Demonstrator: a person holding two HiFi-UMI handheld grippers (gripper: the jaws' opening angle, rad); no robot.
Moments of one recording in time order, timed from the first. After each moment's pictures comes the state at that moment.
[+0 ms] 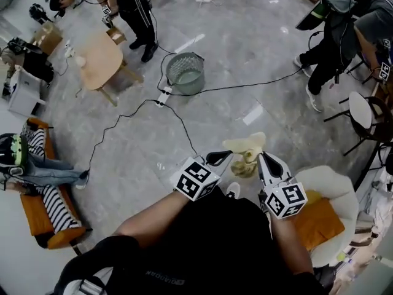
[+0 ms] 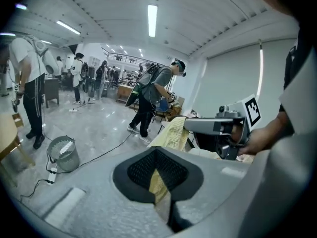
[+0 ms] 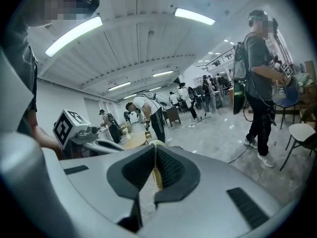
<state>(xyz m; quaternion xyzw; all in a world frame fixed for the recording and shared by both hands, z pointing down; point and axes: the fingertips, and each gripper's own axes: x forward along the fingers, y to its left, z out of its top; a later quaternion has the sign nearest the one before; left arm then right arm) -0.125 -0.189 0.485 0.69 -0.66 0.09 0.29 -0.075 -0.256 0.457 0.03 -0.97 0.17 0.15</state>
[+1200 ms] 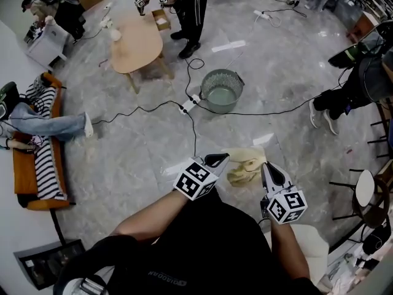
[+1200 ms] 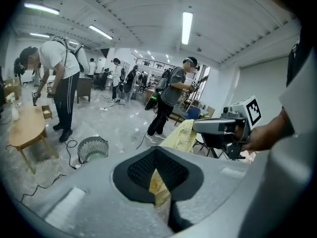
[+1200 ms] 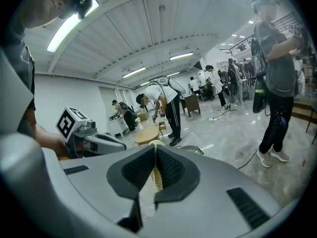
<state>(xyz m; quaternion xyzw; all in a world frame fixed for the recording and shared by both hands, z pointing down) -0.375 -0.189 0.490 0.57 -0.76 0.05 0.31 -0.325 -0.291 0.468 -0.10 -0.96 0.14 0.21</state>
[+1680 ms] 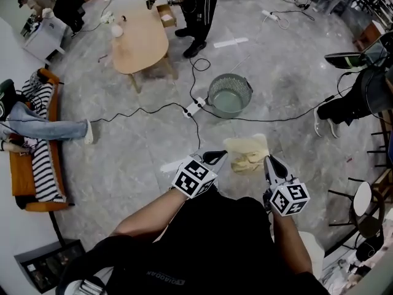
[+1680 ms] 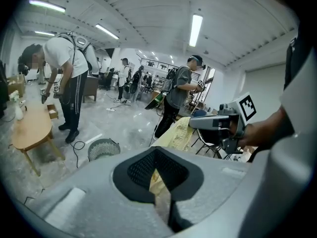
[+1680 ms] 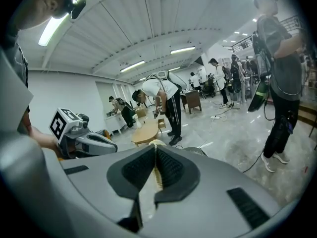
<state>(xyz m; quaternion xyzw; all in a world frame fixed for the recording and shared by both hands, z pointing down) -0.483 -0.147 0.499 0.55 -0.77 0.04 0.32 -0.445 -0.271 0.478 -0.10 -0.96 0.13 0.24</state>
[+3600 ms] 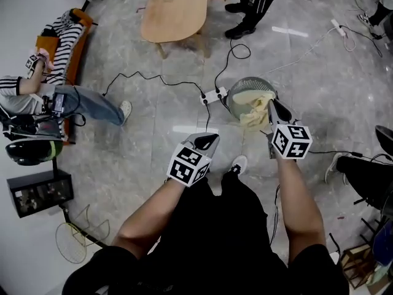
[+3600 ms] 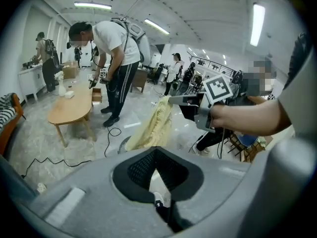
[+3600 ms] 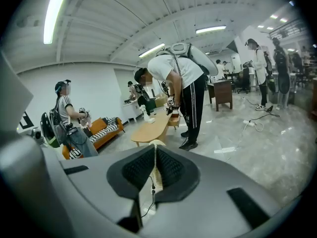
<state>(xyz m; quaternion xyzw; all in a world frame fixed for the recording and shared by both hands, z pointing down) -0.714 -0.205 0.586 0.29 -0.86 -0.02 0.41 -0.862 -0.350 0.581 -0.27 -0.92 0.07 0.28</state>
